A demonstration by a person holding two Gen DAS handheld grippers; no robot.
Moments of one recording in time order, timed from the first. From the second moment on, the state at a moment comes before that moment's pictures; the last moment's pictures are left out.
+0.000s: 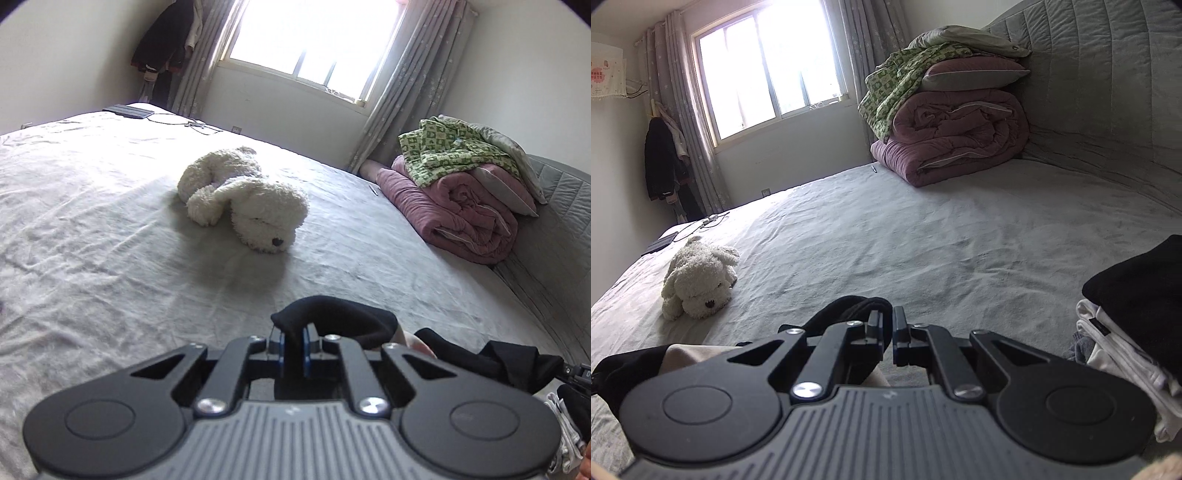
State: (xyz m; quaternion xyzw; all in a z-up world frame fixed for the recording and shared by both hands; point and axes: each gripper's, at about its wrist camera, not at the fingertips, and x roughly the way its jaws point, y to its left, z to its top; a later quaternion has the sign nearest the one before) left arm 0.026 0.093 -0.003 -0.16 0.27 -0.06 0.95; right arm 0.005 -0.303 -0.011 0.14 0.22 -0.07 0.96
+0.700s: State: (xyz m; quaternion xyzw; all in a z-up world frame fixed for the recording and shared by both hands) left arm -0.007 0.134 -0.046 -0.06 0.39 -0.09 0.92; right arm -0.025 -0.358 -0.048 0.07 0.30 -0.10 0.95
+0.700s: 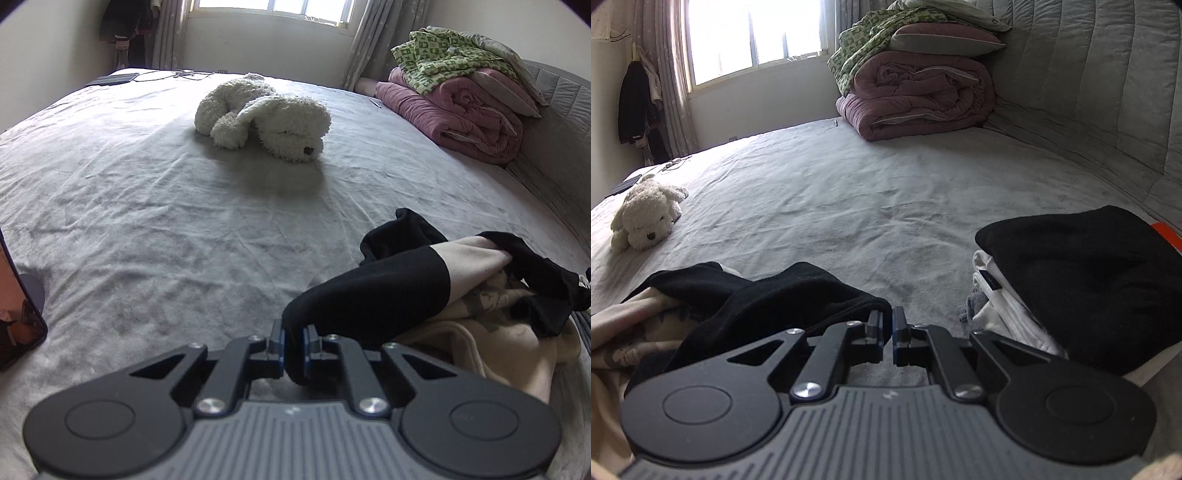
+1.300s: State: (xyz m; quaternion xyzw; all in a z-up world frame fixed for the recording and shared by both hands) left arm -0.007 0.142 -0.030 -0.04 0.36 -0.20 0.91; right arm -0.025 -0.332 -0.047 0.04 0.35 -0.05 0.93
